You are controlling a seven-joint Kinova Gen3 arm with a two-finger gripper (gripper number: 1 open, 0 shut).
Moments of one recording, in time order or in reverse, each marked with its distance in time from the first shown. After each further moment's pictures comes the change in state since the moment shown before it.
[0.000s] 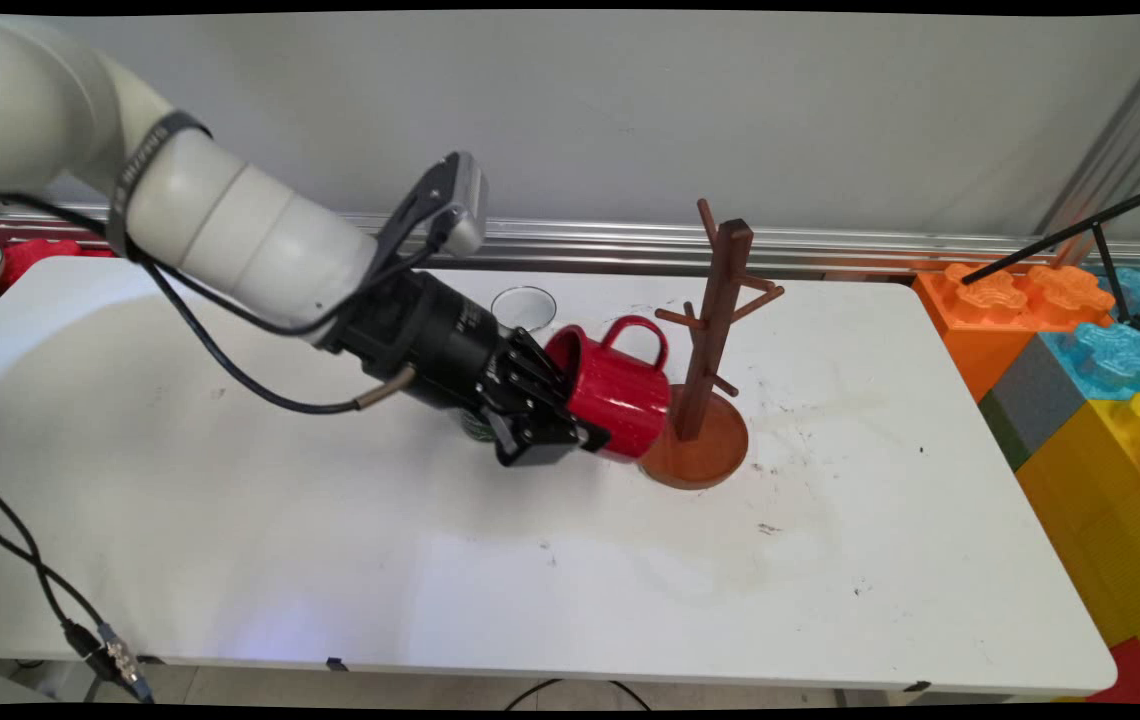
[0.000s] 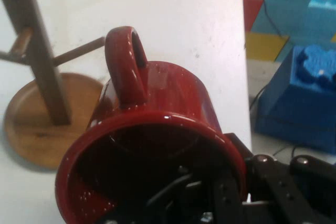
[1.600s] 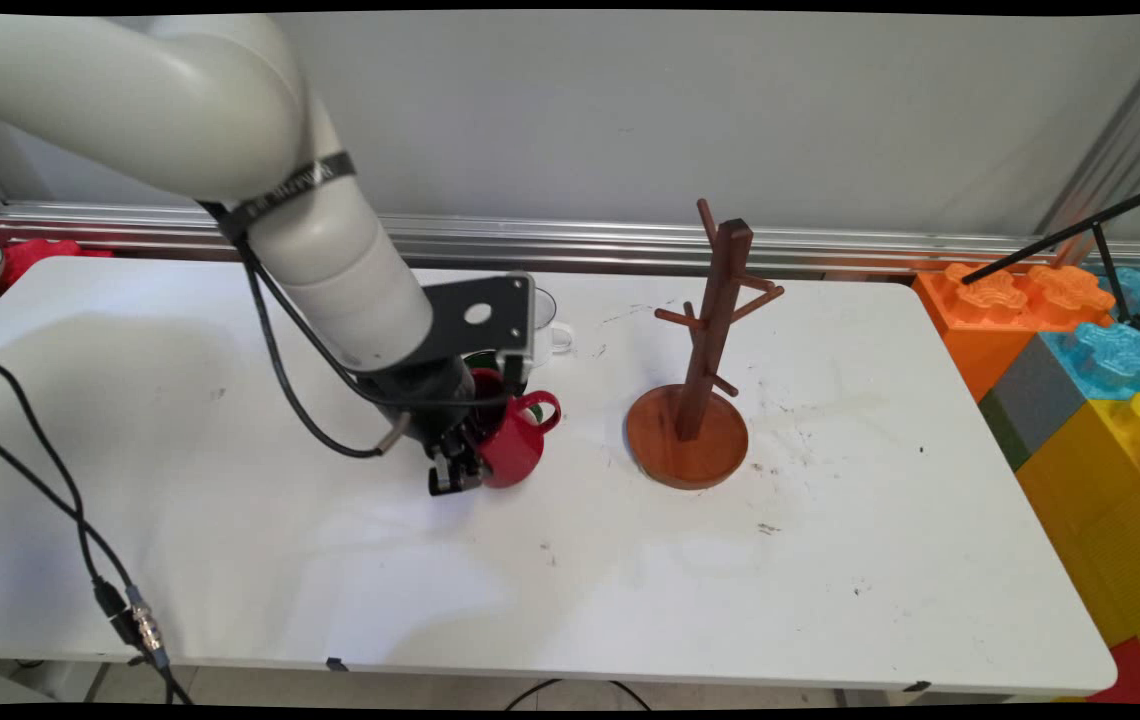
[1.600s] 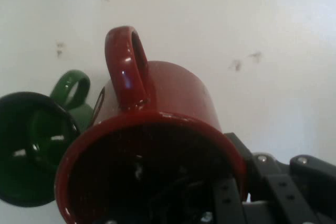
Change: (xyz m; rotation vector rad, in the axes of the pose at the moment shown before) arm 0.003 -0.017 0.055 0.146 -0.614 0.162
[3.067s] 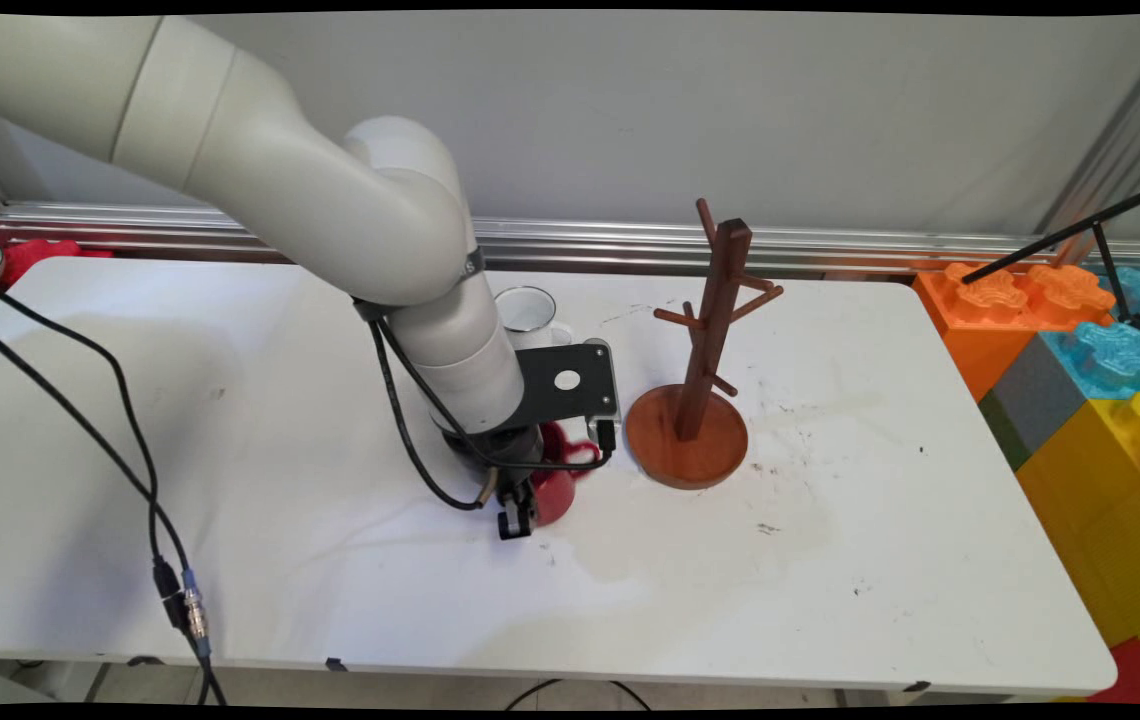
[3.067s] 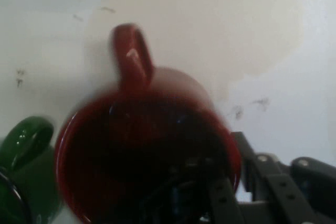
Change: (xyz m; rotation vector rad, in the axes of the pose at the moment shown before) arm 0.051 0.015 0.069 0.004 -0.080 -0.053
